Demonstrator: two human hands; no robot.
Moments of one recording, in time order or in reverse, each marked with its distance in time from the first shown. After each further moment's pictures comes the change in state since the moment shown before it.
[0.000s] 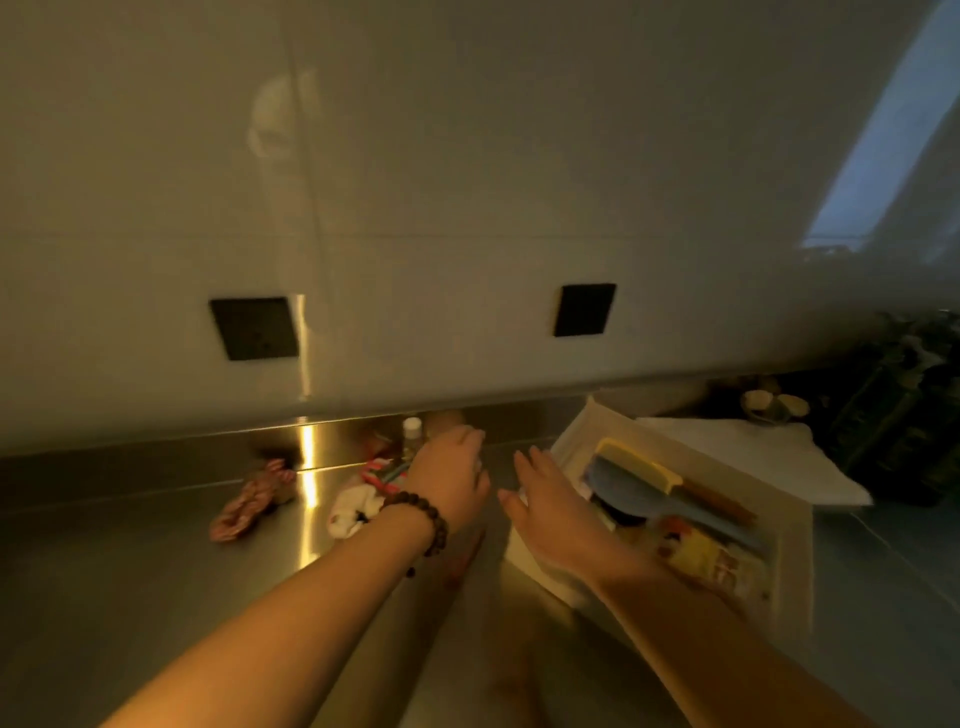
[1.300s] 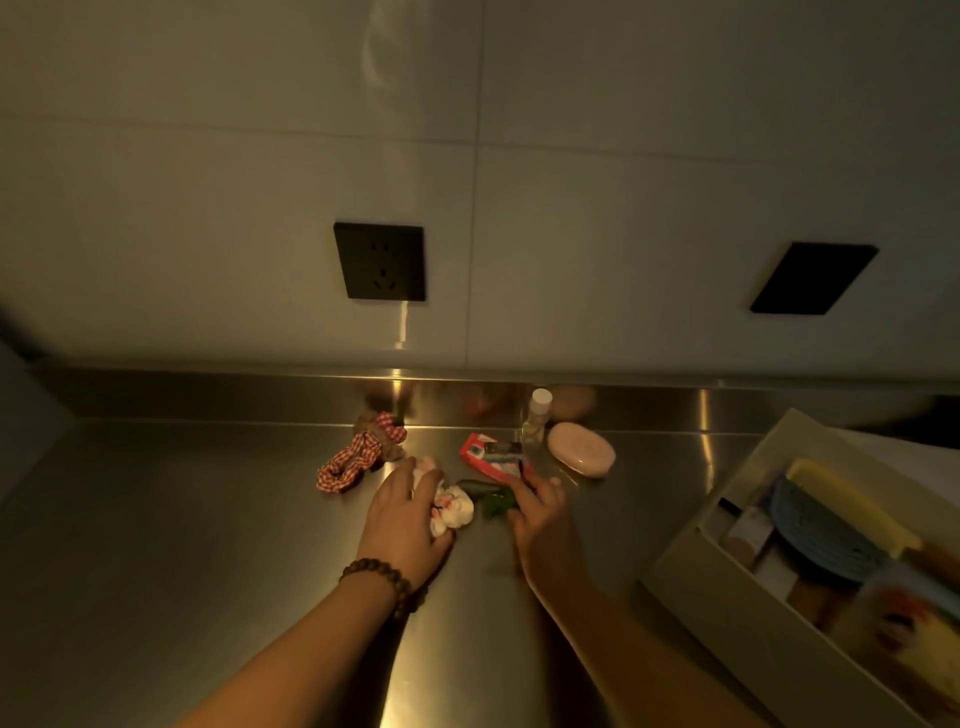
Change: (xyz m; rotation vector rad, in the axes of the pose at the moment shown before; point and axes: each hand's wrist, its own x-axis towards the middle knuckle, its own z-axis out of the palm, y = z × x) left_hand -0.105 -0.182 0.069 0.020 0.025 -0.466; right_hand 0.085 -0.055 0.176 0.297 0.195 -0.176
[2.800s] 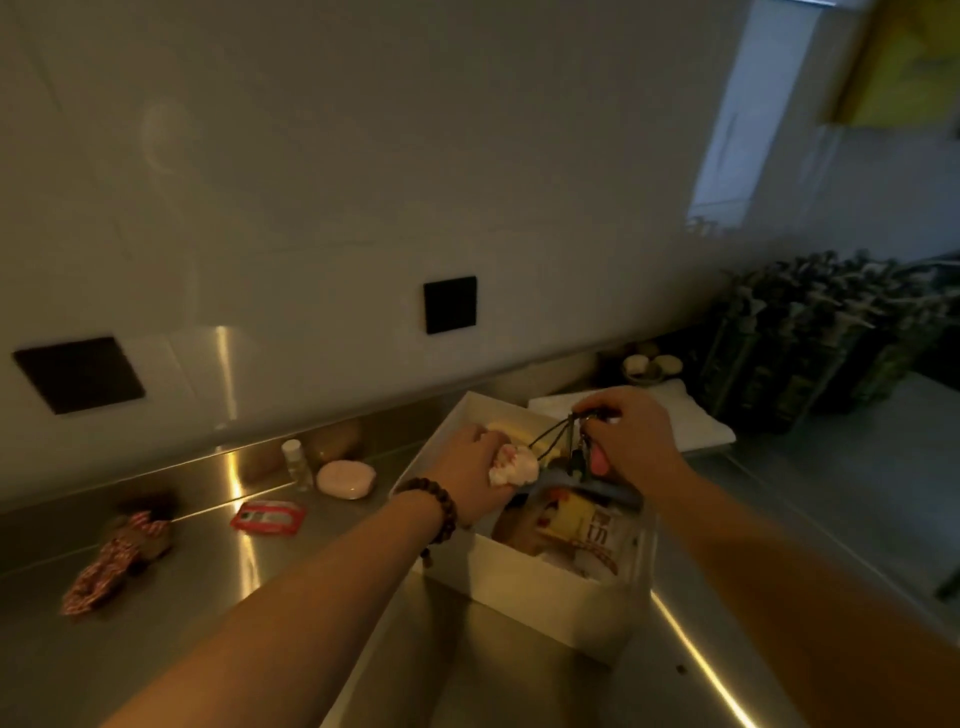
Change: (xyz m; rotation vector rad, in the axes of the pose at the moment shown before) left_hand -0.005 0.360 -0.014 -0.124 -0.358 0.630; right_hand -0.119 0.091 -0.377 0.003 0.430 0.425
